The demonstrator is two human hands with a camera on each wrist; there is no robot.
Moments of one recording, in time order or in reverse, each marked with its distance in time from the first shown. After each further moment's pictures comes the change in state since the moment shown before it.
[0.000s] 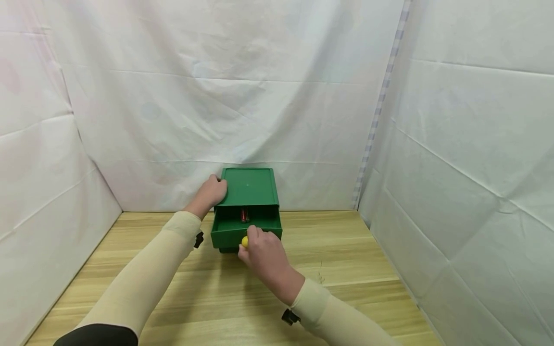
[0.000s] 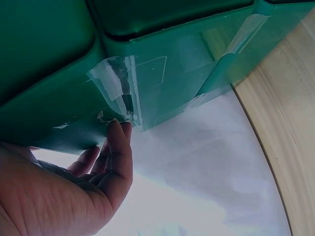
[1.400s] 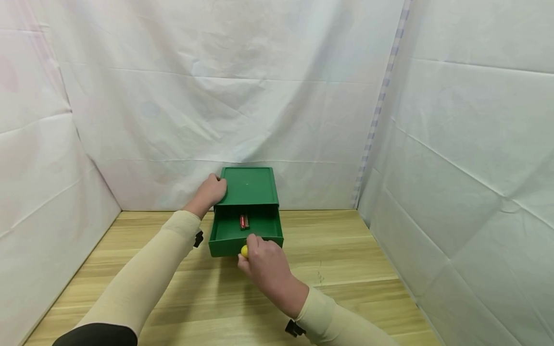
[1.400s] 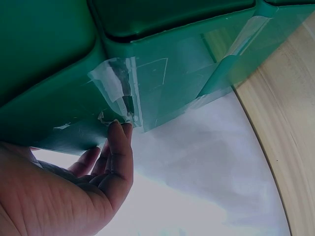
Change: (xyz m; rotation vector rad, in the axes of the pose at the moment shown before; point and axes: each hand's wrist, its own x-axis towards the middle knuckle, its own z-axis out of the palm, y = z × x) left_hand 0.005 -0.002 0.000 0.004 -0.002 0.005; right_hand -0.017 -0.011 -0.012 -0.021 0.028 -0.045
